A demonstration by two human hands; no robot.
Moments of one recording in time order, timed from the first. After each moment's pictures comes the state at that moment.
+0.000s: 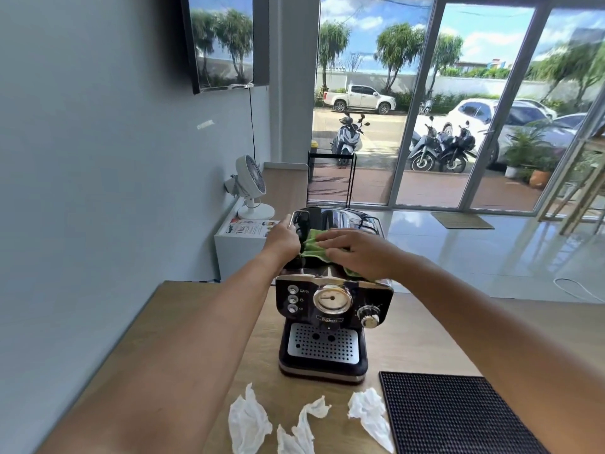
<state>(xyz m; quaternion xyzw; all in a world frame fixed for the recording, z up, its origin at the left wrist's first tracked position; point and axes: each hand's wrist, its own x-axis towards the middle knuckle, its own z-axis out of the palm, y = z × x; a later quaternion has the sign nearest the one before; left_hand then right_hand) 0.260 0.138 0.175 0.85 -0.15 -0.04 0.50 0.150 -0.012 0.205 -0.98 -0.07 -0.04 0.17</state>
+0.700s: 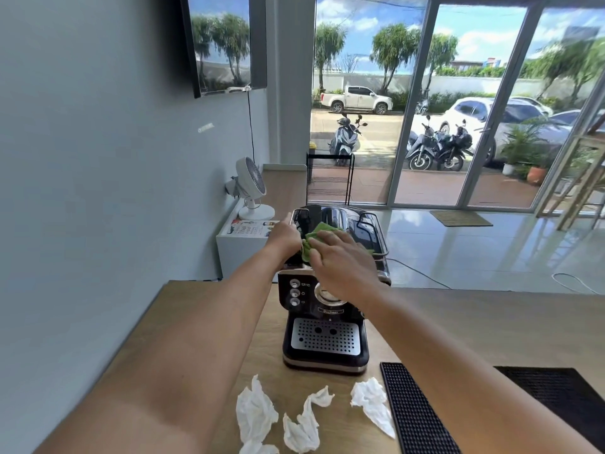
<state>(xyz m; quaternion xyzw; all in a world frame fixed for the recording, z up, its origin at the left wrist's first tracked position) 0.250 0.142 0.185 0.87 -0.16 -0.04 0.46 0.128 0.056 0.184 -0.98 0.06 -0.15 0.07</state>
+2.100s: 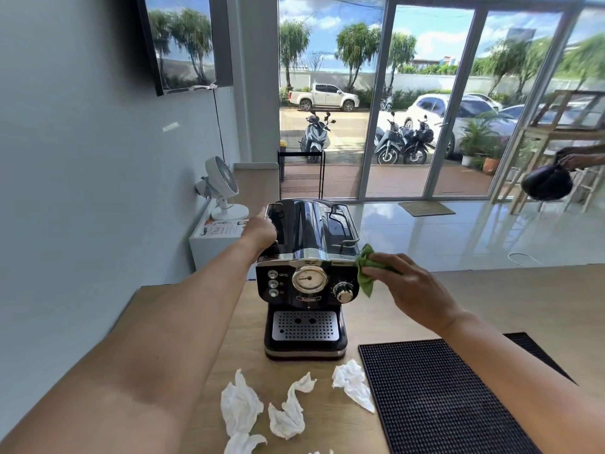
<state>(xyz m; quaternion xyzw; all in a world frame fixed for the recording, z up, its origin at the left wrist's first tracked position) 0.255 0.144 0.179 0.85 -0.19 -0.07 0.49 0.019 -0.074 0.126 -0.93 -0.10 -0.35 -0.02</state>
